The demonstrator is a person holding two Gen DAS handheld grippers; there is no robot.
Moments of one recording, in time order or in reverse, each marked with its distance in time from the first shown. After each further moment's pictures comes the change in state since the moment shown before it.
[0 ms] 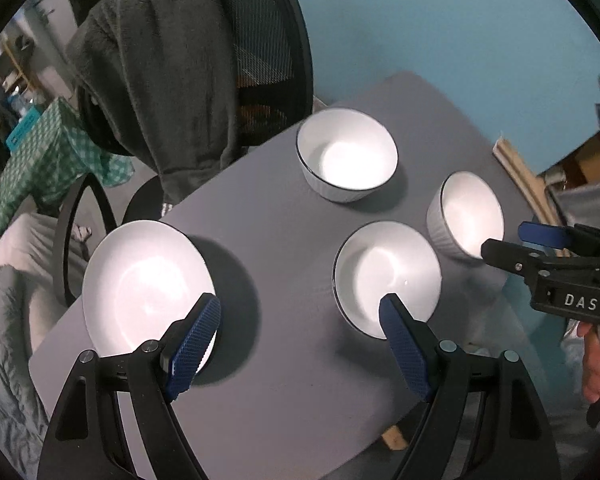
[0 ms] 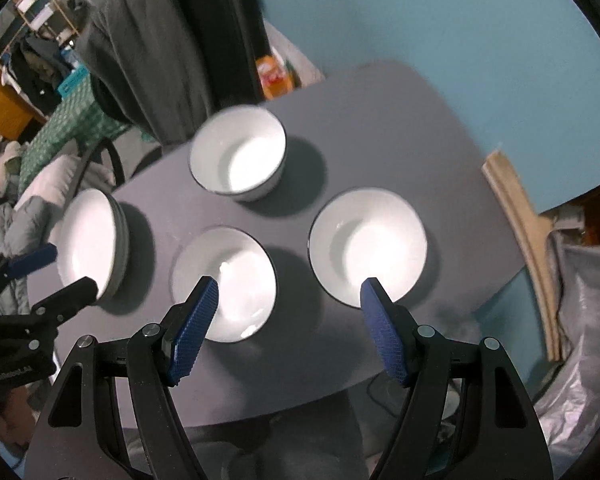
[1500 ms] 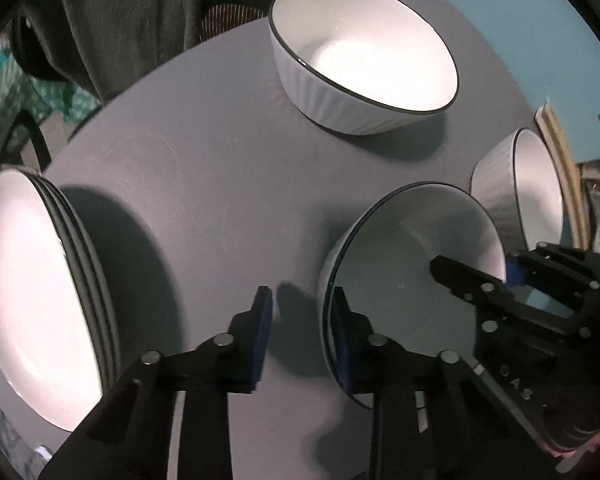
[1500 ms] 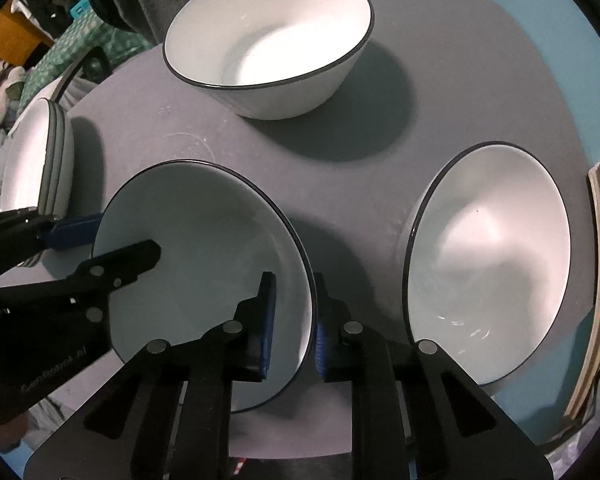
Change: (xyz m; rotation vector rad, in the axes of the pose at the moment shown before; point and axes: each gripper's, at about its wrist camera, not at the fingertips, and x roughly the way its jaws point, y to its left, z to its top) left arm 0.114 -0.009 0.005 -0.098 0.248 -0.119; right arm 0.086 0.012 0.002 -0.177 0.184 0.012
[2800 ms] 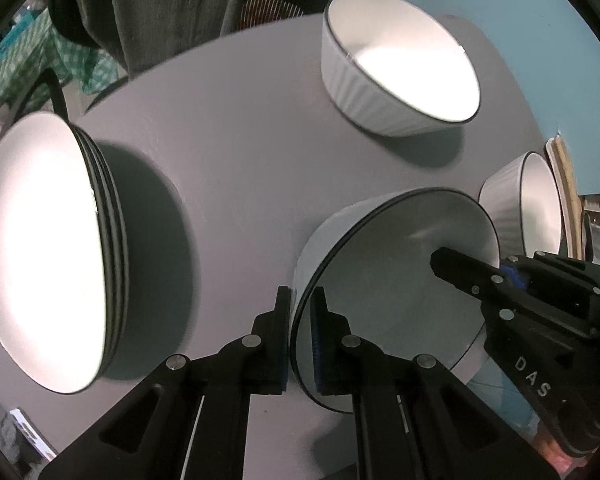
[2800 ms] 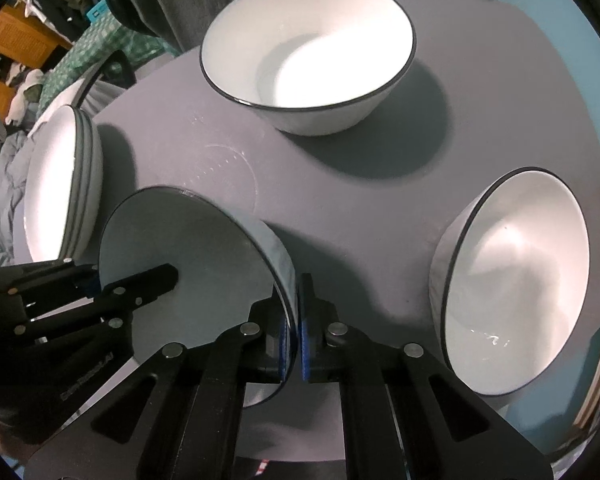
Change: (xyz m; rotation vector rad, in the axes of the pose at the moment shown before) left arm -0.014 0.029 -0.003 -0.110 -0.007 0.007; right arm -0.005 0.014 0.009 -0.011 -0.009 0.086
